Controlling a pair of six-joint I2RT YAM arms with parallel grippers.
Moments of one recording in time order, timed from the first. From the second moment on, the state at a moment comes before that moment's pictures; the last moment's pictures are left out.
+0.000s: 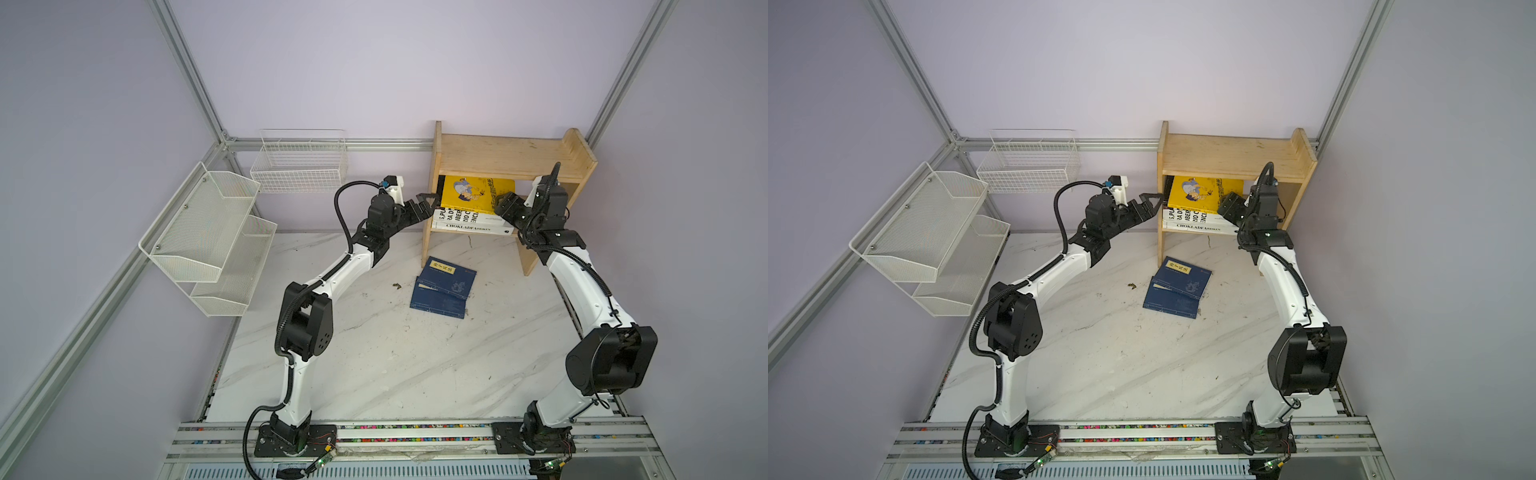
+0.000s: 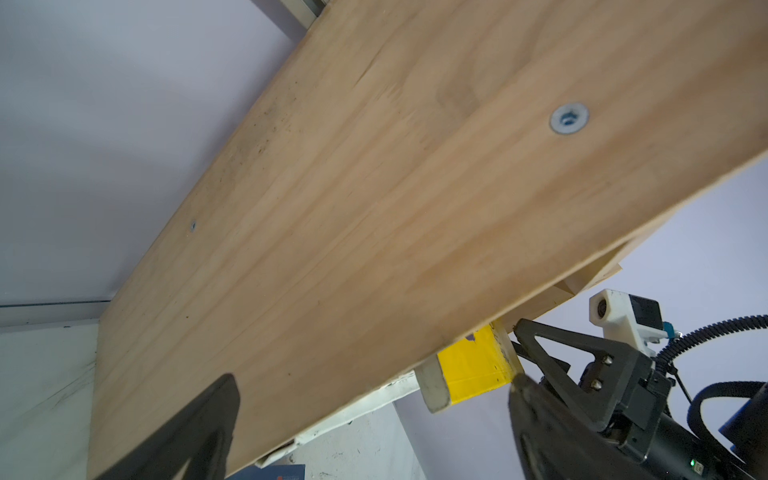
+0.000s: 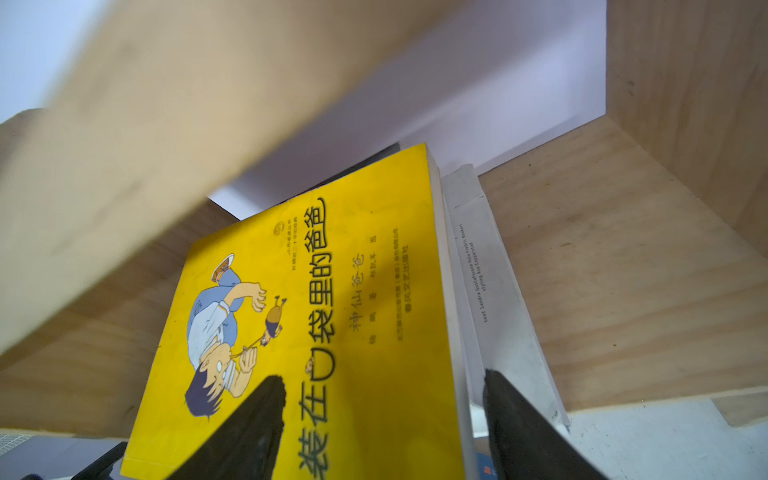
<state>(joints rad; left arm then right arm) -0.48 2.10 1.91 0.19 0.29 -0.81 0.06 1.65 1.63 -0.28 -0.07 0.59</state>
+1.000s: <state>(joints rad) -0.48 2.10 1.91 0.21 0.32 -0.81 0.04 1.66 1.58 -0.13 -0.17 0.63</state>
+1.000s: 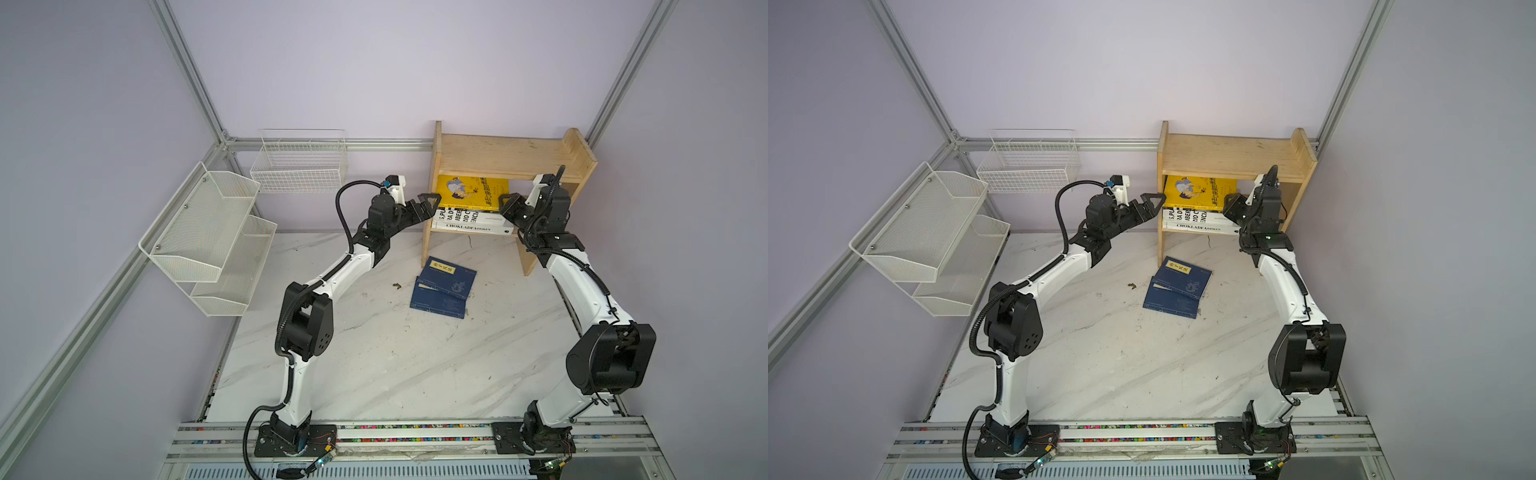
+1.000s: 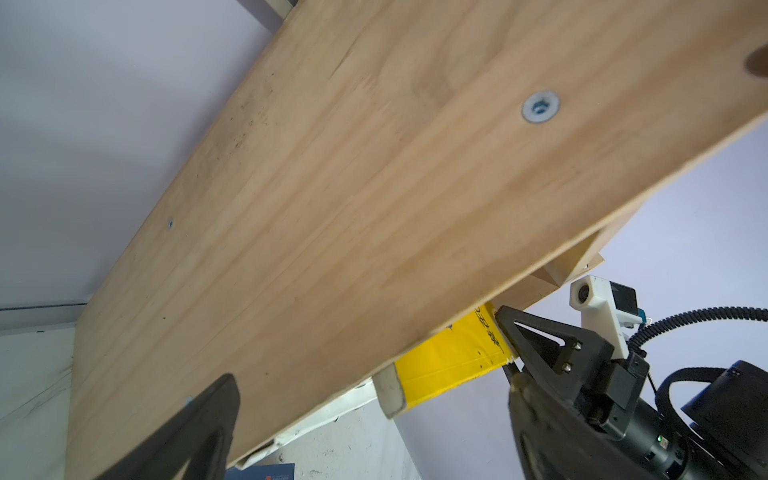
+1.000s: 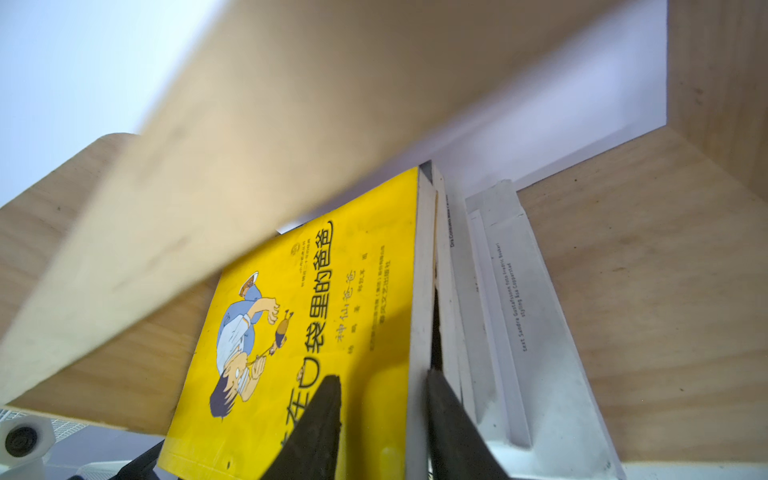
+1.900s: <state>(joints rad) -0.51 2.18 2.05 0.10 0.27 -0.51 0.05 1.69 1.61 -0.12 -0.16 0.64</state>
